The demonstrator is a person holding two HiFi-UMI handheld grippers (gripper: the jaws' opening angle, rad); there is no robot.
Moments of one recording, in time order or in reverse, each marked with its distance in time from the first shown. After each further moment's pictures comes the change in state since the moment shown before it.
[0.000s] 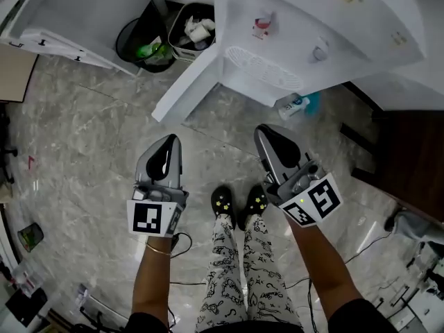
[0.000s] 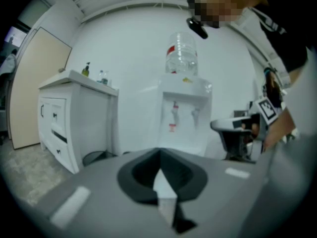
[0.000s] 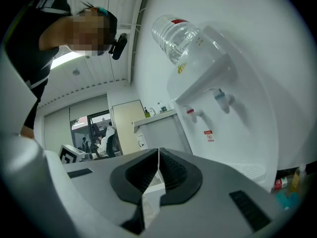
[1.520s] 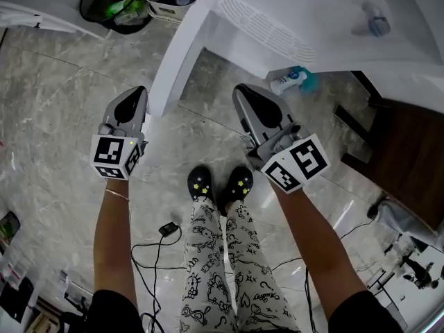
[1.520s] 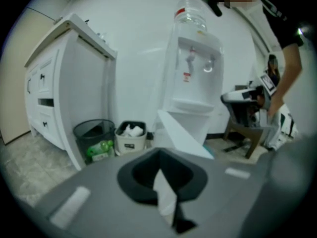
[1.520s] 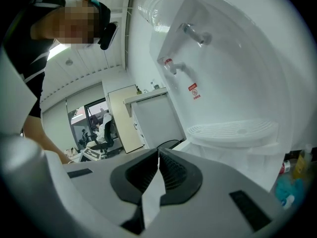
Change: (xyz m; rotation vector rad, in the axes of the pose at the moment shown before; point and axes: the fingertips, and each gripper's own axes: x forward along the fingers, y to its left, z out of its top) left arm 0.082 0.076 -0.187 0.032 0.238 -0.090; right arm 0.041 -0.066 -0.128 0.034 0.159 -0.013
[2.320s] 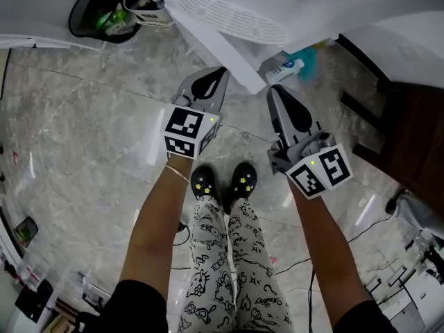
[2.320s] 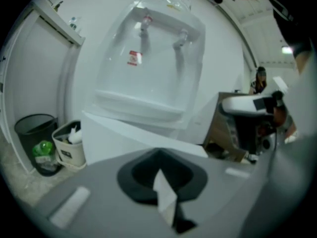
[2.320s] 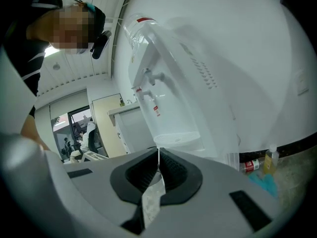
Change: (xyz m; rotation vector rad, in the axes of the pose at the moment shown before) left arm 0.133 -0.212 0.059 -0.044 -0.059 -0.239; right arm -0.117 -0.086 0.011 0.069 -0.089 -0.184
